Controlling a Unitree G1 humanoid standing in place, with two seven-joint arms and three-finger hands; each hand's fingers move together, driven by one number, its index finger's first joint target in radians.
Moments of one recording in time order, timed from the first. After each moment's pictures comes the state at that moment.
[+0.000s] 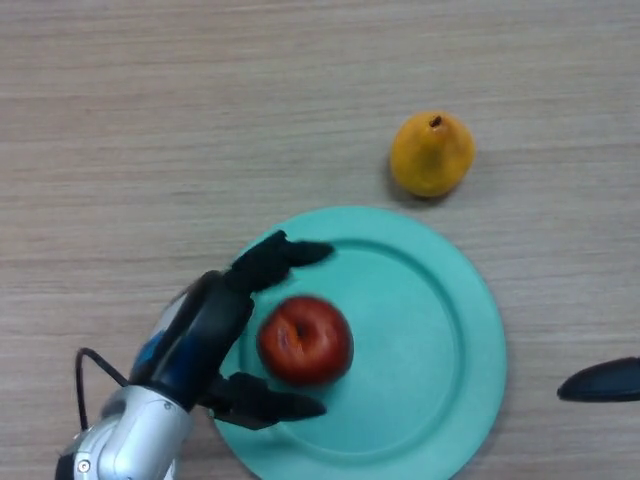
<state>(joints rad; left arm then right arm) 0.08 0.20 -0.23 -0.46 0.51 0.24 -0.19 0.23 -0.73 -0.13 -1.00 0.52 0.21 -0.34</state>
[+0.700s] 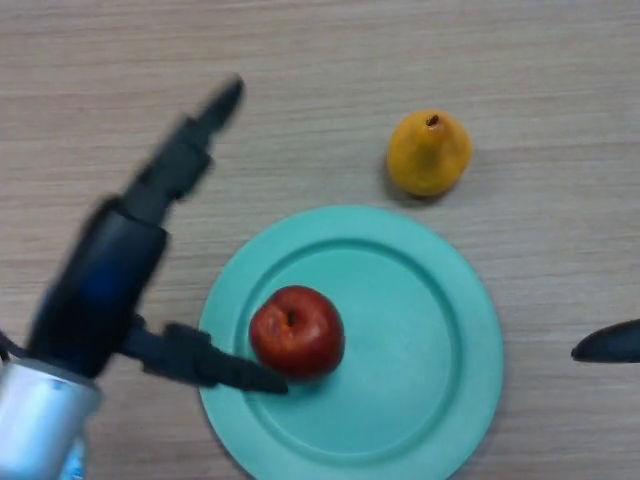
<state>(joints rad) 0.03 0.21 0.02 -0.83 0.26 0.28 -0.27 0.11 -0.62 -0.19 -1.00 0.47 0.33 -0.25</state>
